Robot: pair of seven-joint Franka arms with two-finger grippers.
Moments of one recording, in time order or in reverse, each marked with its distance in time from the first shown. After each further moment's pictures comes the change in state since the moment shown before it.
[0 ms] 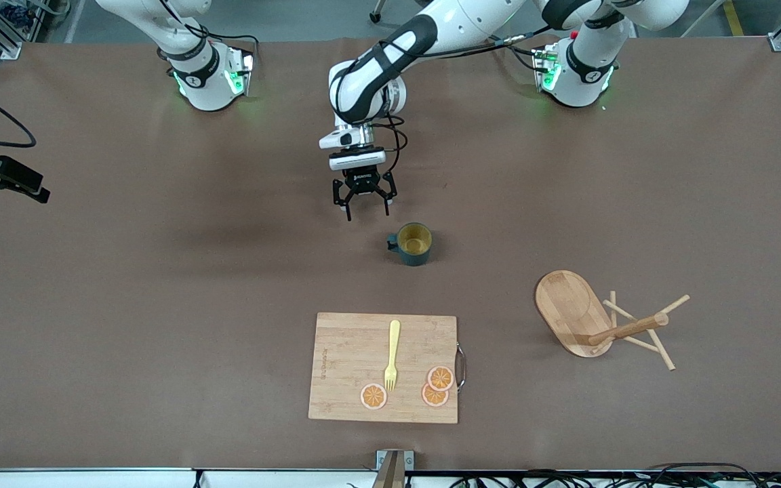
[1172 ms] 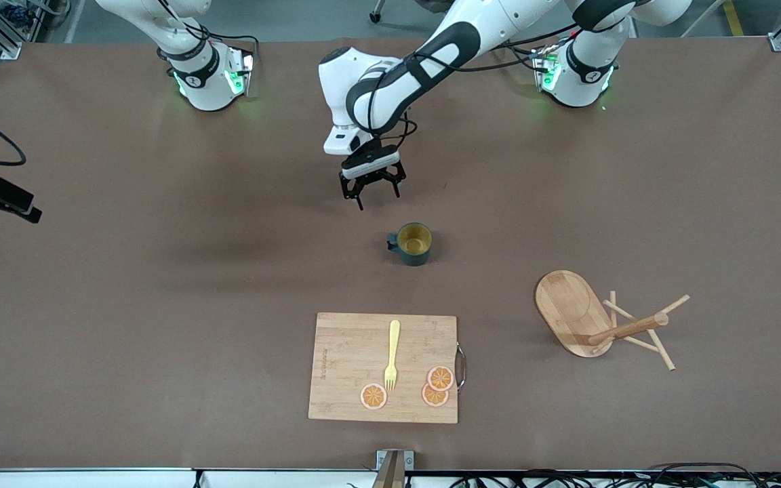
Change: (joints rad) left arm 0.237 -0.077 -0.220 -0.008 -0.371 0.015 0.173; right arm 0.000 0.062 0.001 0.081 0.028 0.016 0.002
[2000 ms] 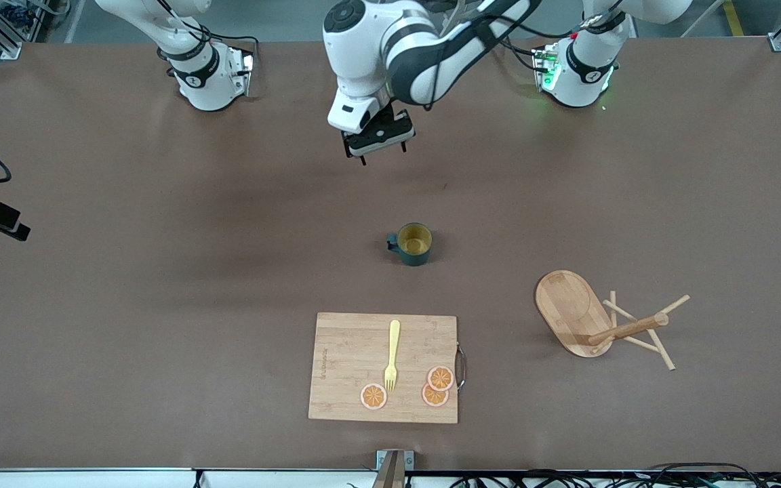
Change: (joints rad) left arm 0.048 -0.233 -0.008 -0.036 -0.595 -0.036 0.382; right arm 0.023 0.137 -0.039 0.200 0.031 -0.050 0.000
